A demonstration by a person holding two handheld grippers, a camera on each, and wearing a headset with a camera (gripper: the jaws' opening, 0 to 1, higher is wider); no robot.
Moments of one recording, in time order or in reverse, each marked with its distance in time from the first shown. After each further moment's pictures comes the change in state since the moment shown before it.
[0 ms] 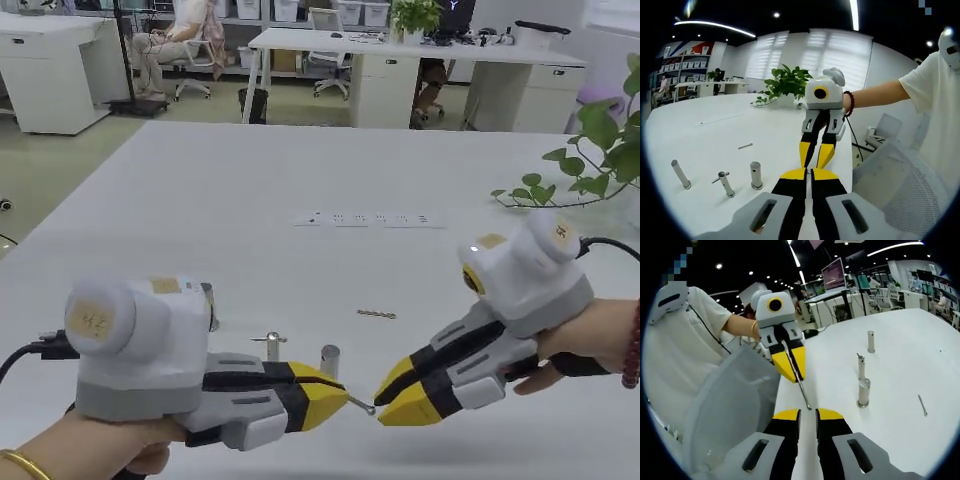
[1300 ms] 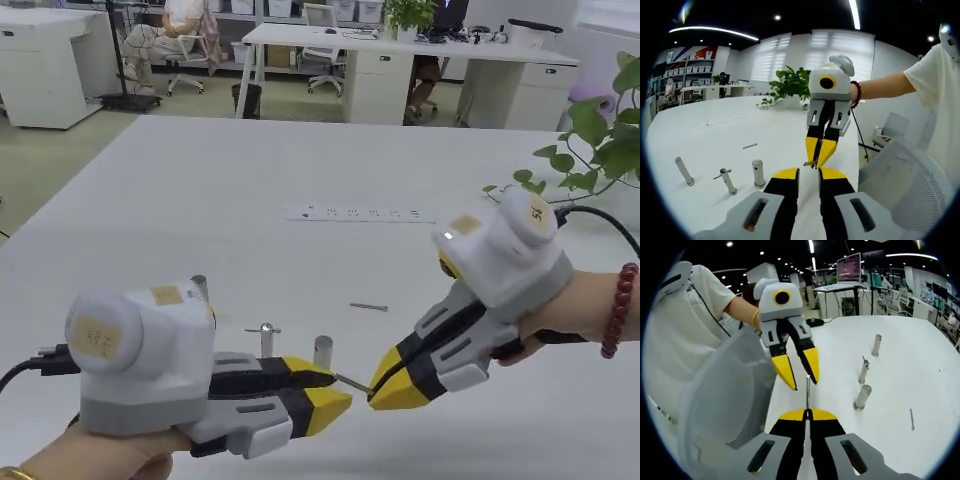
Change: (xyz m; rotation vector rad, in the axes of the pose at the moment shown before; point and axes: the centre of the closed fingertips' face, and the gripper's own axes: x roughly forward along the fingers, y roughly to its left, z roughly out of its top) left arm 0.001 0.007 -0.006 0.016 -0.022 0.106; right arm -0.004 -0.007 0.000 -0.141 0.150 -0.059
